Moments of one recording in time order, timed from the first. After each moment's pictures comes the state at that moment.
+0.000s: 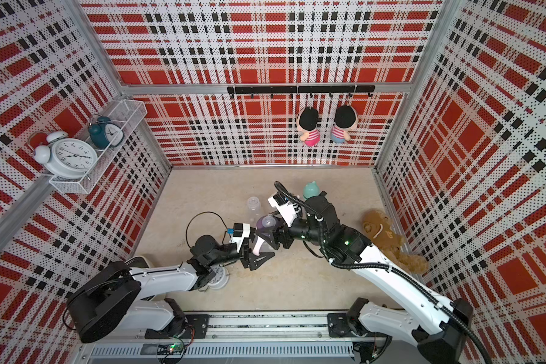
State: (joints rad) left arm -0.74 1.35 0.37 1.13 0.63 -0.24; right arm 0.78 1.07 1.06 -0.31 -0.39 0.14
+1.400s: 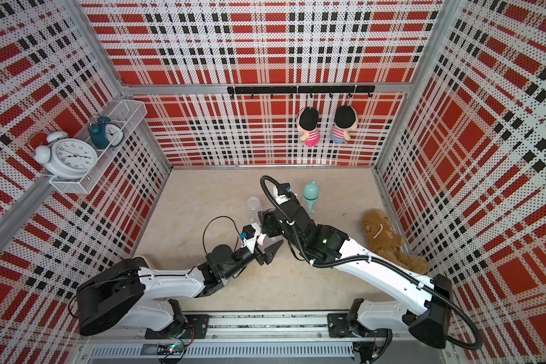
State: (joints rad) left arm -0.98 1.39 0.41 1.02 -0.12 -0.08; right arm 0.98 1.22 1.18 -0.41 0.34 0.54
